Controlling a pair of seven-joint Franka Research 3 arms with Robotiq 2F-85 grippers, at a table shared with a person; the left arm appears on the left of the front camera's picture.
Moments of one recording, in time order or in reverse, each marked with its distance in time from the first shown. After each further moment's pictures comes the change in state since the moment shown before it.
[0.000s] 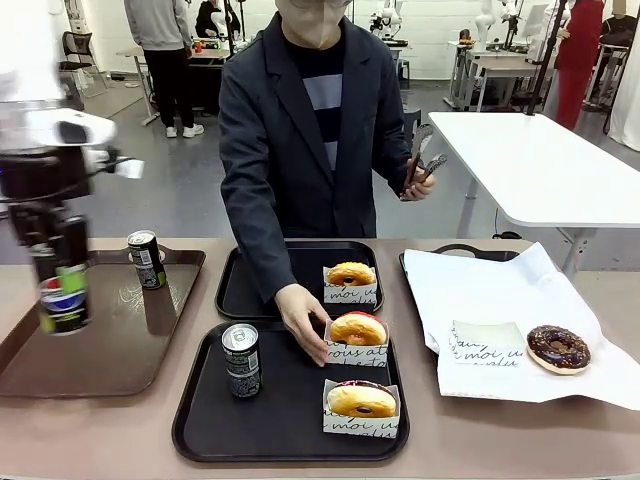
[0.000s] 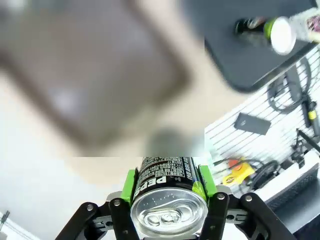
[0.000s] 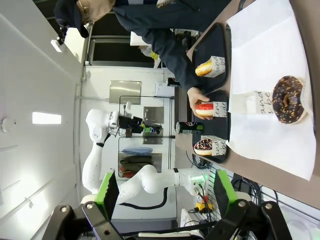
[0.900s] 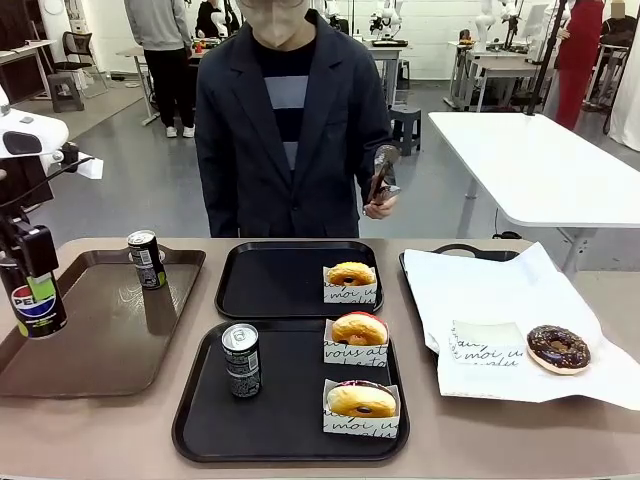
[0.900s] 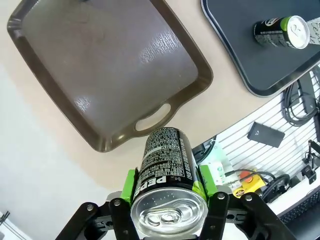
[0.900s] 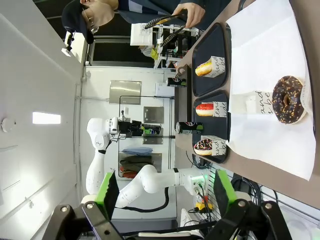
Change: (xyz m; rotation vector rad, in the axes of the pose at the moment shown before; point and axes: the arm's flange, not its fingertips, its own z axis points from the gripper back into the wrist) left arm -0.032 0.006 -0.004 0.057 -0.097 0.043; right arm 0.000 0.000 0.000 0.000 0.000 0.000
